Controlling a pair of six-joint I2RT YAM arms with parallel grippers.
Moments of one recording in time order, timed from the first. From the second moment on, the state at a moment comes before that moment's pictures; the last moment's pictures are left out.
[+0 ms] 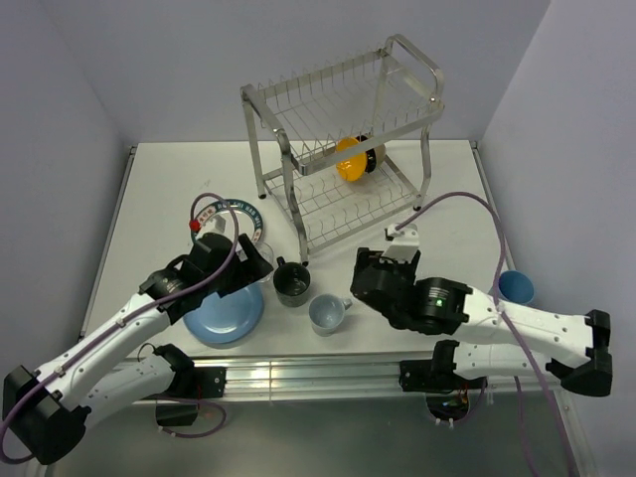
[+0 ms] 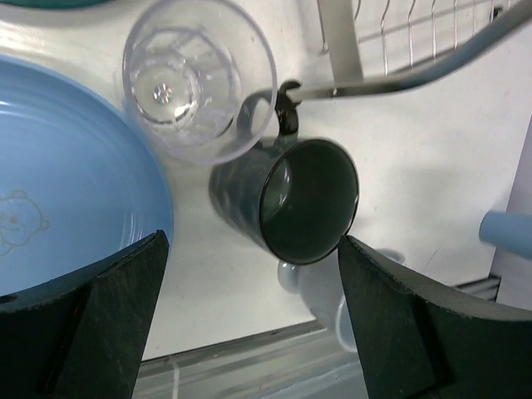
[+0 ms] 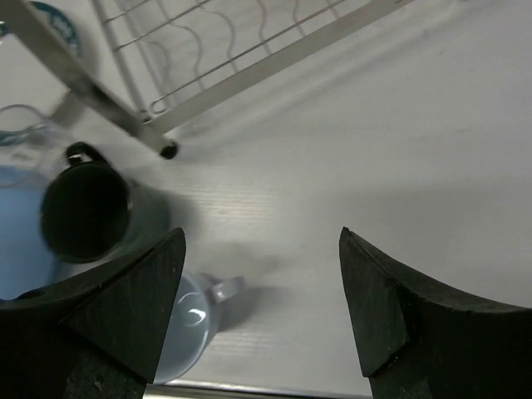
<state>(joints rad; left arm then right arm) -0.66 0.89 0.69 -0.53 -0.12 -0.97 1.21 0.97 0.89 -0.84 0.94 0.95</state>
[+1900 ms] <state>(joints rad) -1.21 1.41 0.82 -0.44 -0.24 -1.35 1.20 0.47 0.79 -0.94 0.54 1.33</state>
